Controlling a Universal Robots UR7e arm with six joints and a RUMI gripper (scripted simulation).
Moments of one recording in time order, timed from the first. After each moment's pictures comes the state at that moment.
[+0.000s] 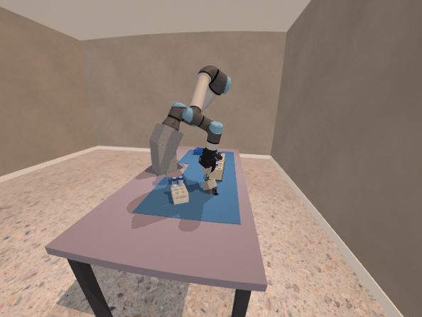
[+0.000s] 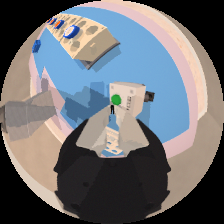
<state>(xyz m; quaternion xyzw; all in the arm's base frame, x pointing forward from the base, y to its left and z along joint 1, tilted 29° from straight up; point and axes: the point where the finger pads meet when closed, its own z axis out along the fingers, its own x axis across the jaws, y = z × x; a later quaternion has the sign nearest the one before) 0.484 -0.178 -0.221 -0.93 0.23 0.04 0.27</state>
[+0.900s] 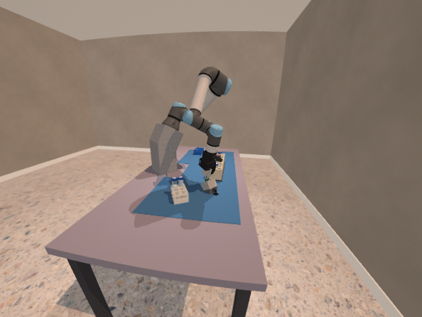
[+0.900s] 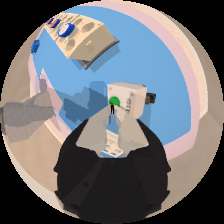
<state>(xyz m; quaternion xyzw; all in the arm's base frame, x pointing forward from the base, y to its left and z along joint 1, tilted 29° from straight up) 0.488 -0.172 -0.235 -0.93 0.23 0.04 0.27</state>
